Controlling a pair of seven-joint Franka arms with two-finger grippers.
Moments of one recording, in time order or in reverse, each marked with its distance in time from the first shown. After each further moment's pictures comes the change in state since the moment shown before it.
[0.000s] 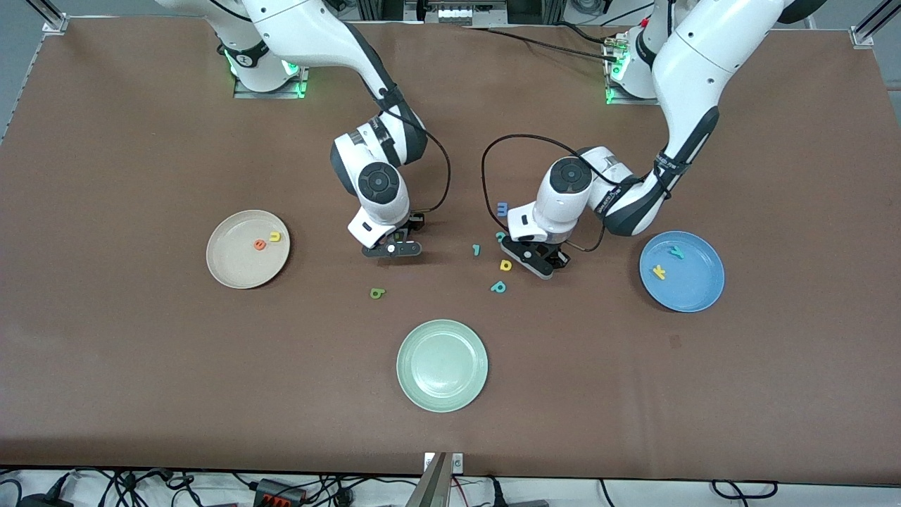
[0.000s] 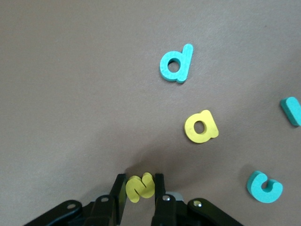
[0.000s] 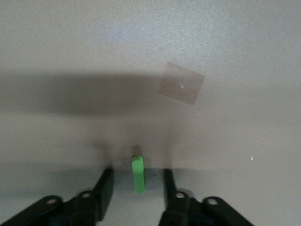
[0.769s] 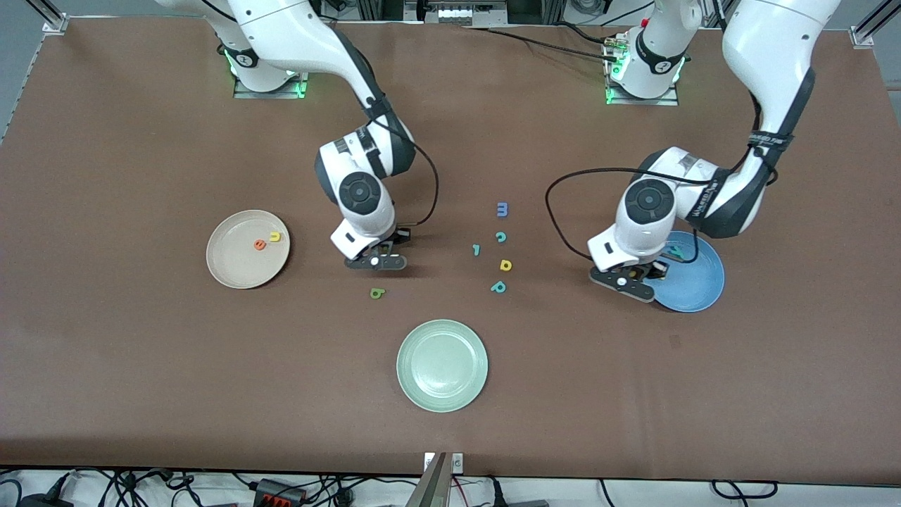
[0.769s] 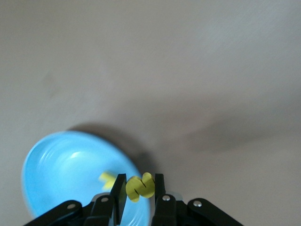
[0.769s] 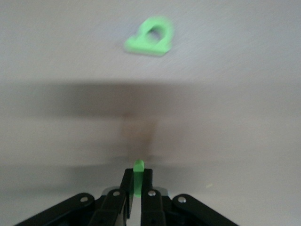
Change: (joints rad) left arm 0.221 -0.173 0.005 0.028 0.003 -0.428 0.072; right arm -0.056 -0.007 -0.044 0.031 -0.001 -0.014 -0.002
